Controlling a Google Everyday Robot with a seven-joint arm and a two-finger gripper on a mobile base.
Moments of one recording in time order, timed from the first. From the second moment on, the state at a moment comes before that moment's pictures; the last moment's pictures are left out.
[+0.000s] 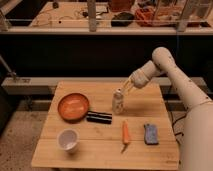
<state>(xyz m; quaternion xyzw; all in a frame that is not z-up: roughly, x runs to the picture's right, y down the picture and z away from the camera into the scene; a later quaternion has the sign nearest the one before) 0.108 0.009 0.773 -0.23 -0.48 -0.19 0.82</state>
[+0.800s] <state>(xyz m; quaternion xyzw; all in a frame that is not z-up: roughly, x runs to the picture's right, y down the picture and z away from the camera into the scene) 0.093 0.010 0.785 -0.23 -0.47 -0.22 0.82</state>
